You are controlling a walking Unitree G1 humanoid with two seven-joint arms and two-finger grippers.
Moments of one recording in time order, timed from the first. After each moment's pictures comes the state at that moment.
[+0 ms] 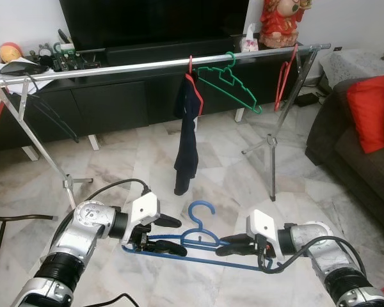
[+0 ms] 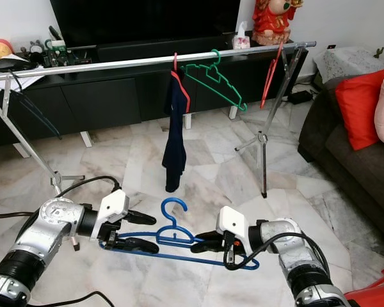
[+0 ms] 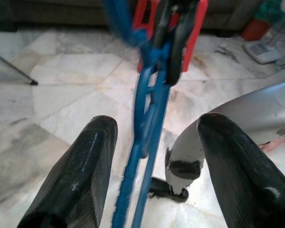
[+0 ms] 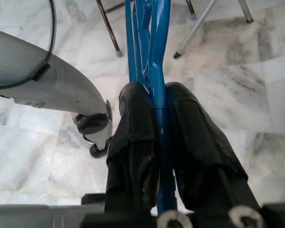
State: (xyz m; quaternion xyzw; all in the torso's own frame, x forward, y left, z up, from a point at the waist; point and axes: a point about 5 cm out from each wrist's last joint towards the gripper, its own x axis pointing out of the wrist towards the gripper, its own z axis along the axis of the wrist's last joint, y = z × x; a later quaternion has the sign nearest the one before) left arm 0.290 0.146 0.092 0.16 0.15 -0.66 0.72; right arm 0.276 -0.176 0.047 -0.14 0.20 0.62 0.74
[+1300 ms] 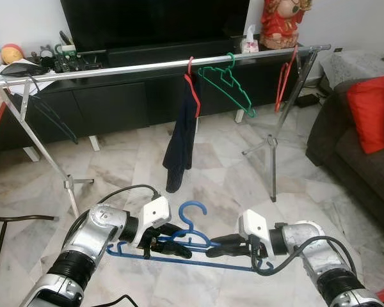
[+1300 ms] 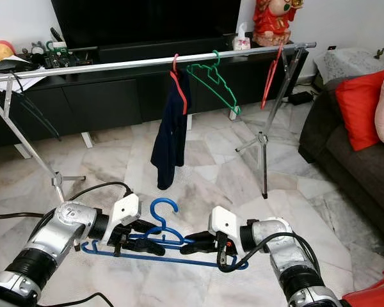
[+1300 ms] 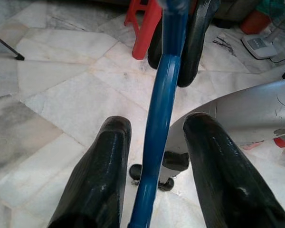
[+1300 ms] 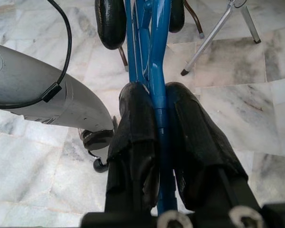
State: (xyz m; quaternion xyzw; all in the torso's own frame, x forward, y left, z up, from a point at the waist) left arm 0.291 0.132 0.077 0.14 0.20 -0.66 0.71; right arm 0.276 -0.158 0.049 -0.12 0.18 0.64 0.74
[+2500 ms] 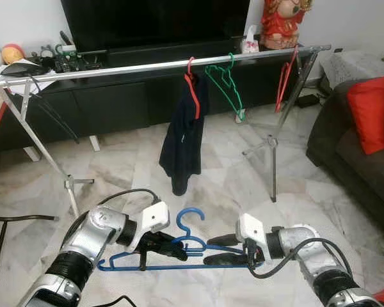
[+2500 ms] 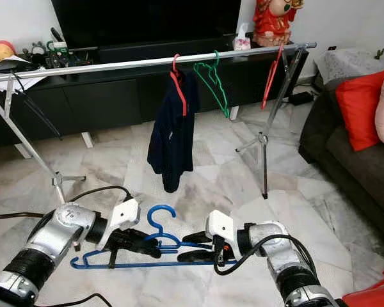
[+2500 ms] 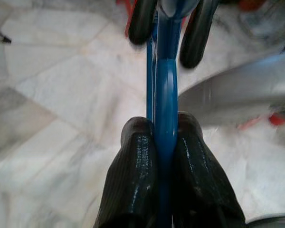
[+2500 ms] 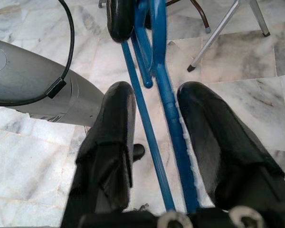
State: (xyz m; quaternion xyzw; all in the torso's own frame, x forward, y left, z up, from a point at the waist) left arm 0.287 0.138 0.069 0.17 0.24 -0.66 0.69; right arm 0.272 -0.155 0.038 -0.12 0.19 0.64 0.73
